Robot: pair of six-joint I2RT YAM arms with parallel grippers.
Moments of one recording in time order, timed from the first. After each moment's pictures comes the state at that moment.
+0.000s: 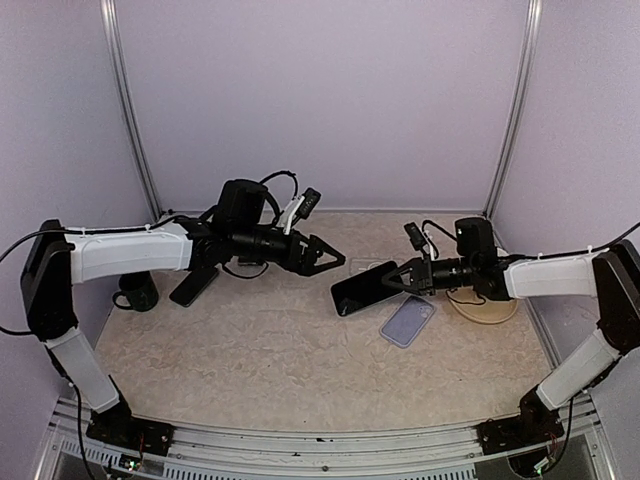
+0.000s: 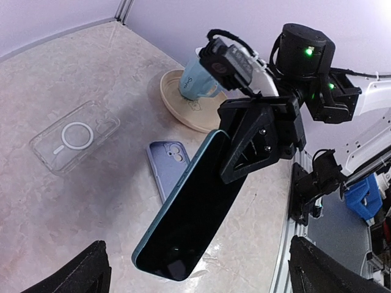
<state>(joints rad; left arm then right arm) -0.75 1.70 1.26 -0.01 0.54 -0.26 0.42 1.52 0.75 0.29 -0.90 0.57</state>
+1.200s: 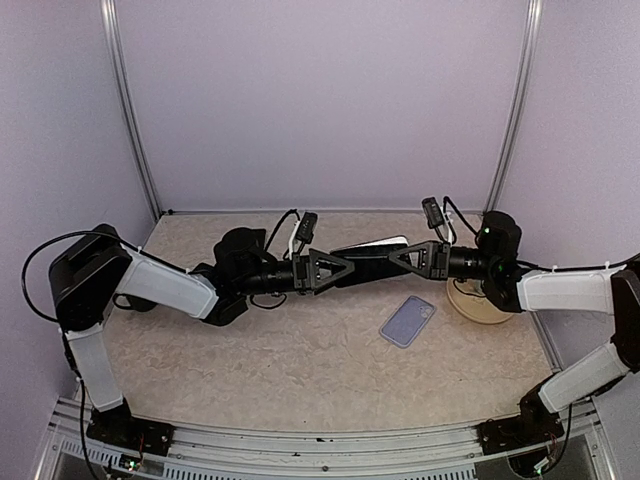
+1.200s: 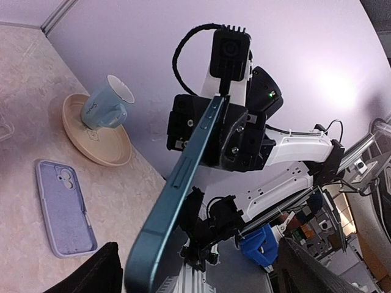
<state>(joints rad) -0.82 1.86 0.93 1.02 0.67 -0.94 0.43 1.37 0.65 0.70 -0.97 0.67</state>
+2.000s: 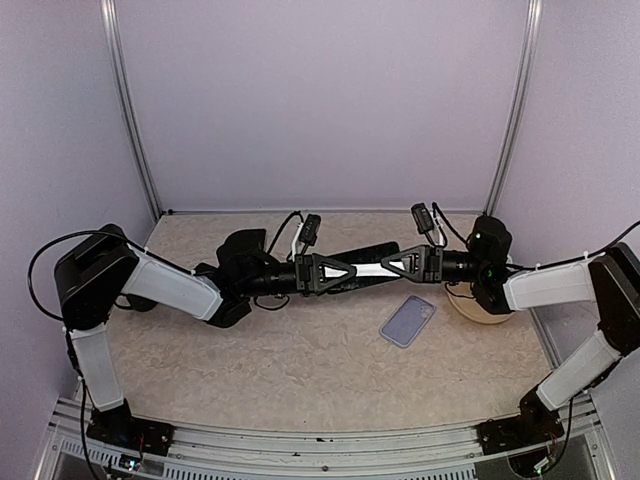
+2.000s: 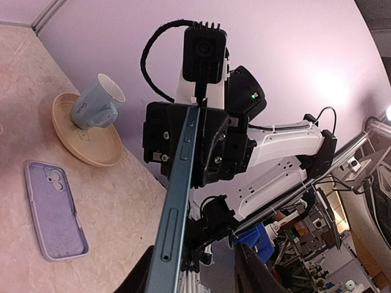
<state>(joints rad) -0.83 1.89 0.95 1.09 0.68 -0.99 0.45 1.49 0.65 0.87 -1.02 0.78</state>
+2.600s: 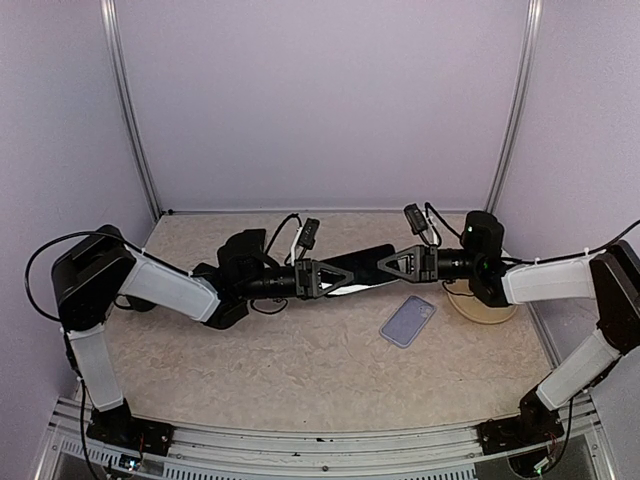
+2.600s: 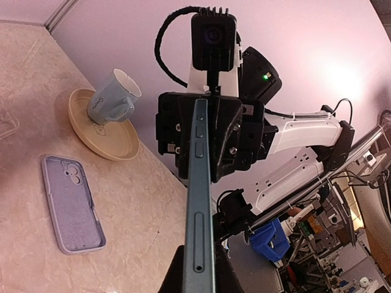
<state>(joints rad) -0.83 1.88 0.93 1.01 0.66 -0.89 0.46 1.52 0.70 0.74 -1.05 0.73</state>
